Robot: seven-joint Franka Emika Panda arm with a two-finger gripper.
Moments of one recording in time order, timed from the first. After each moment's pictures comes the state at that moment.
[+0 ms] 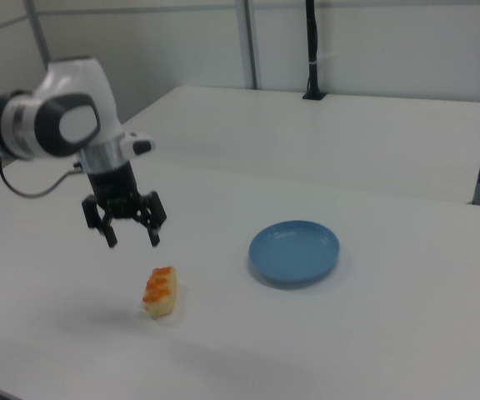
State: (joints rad) arm -0.03 -0.13 0.06 -2.15 -0.13 1.97 -0.21
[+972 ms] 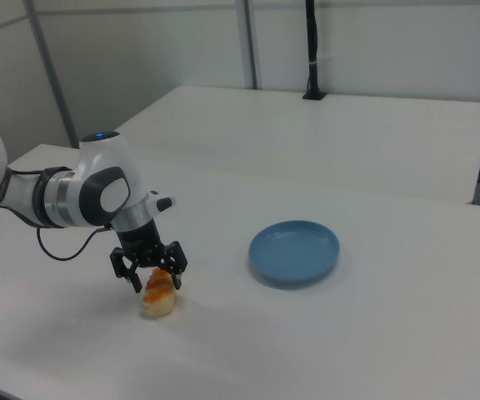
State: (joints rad) arm -0.04 0.10 0.06 -2.26 -0.21 2.34 -0.21
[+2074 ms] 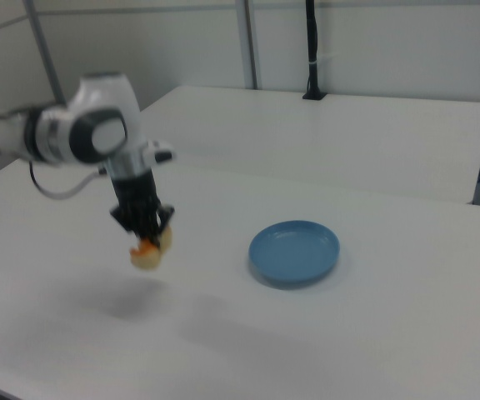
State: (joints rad) arm -0.04 0.03 0.06 -2.05 -0.10 2.02 -0.14
